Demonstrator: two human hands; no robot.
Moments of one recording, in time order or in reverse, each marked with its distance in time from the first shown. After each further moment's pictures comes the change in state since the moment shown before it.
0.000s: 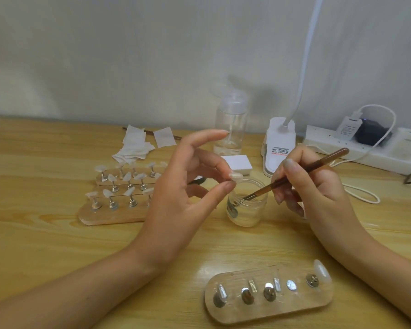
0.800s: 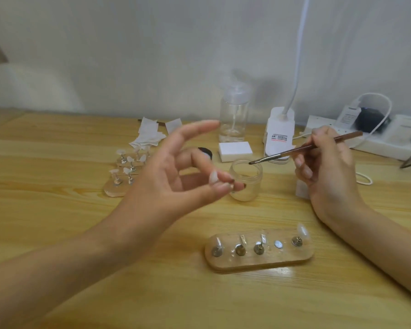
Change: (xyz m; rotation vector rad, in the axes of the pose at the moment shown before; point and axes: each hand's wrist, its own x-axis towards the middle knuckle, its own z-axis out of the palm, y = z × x) left_hand -0.031 0.059 -0.015 -0.272 -0.136 -0.240; right_hand 0.004 -0.005 -0.011 0.319 0.399 0.206
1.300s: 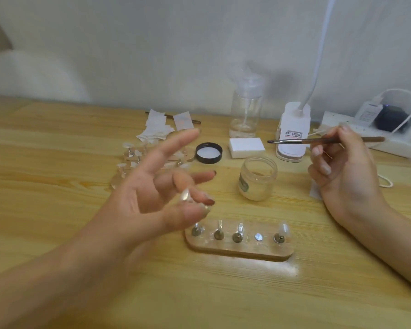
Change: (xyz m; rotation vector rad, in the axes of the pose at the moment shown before) left_hand -0.033 0.003 -0.023 -0.044 0.053 -0.098; right_hand 0.008 0.005 -0.002 0.153 0.003 0.096
